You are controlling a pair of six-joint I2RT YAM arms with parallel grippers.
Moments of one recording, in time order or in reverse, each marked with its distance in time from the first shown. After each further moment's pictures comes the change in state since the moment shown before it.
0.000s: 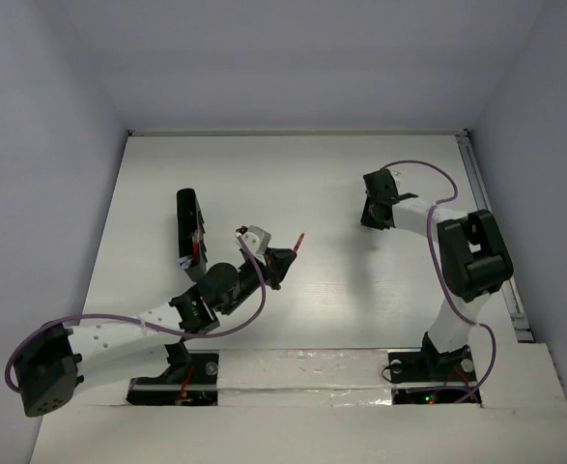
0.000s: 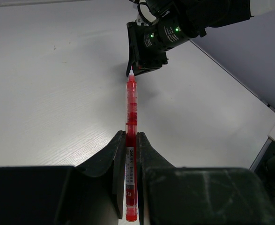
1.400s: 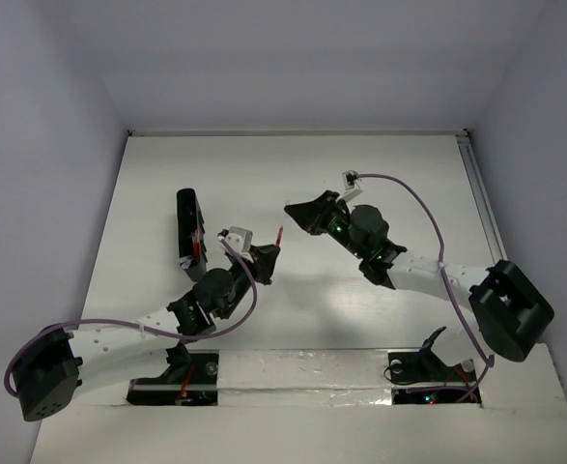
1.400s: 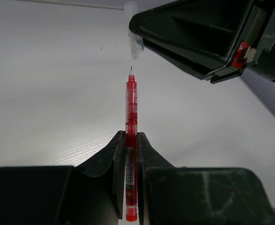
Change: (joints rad) left arm 0.017 -0.018 -0.080 0.058 -0.201 -0.059; right arm 0.441 -0.406 -0.367 0.975 -0.241 0.350
